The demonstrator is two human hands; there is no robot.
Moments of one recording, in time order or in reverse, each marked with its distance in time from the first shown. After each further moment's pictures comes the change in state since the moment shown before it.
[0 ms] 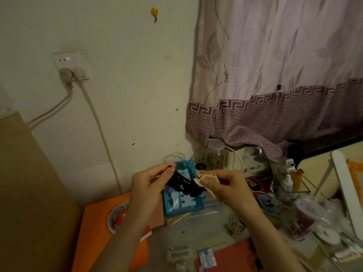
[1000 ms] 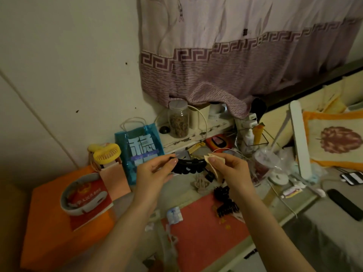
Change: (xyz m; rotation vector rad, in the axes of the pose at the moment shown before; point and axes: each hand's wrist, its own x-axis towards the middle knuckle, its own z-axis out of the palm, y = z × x) left_hand -0.022 -0.089 0.113 -0.133 -0.139 -0.347; right_hand -0.032 0.094 -0.091 0.129 0.399 0.271
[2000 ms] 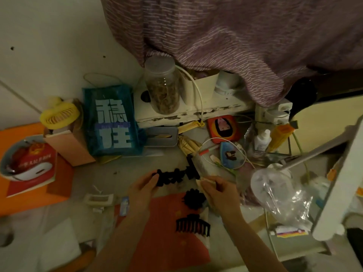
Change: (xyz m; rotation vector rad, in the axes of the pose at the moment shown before) left_hand 0.089 -0.180 0.139 -0.076 0.572 -0.519; right_hand 0.175 0.154 -0.123 -0.377 -0.254 0.253
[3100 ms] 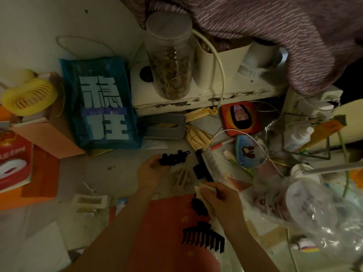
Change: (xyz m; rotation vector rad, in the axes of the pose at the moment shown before) left_hand 0.137 -0.054 0.012 0.571 -0.082 0.102; right_hand 0.028 0.036 0.045 0.028 -0.068 0.166
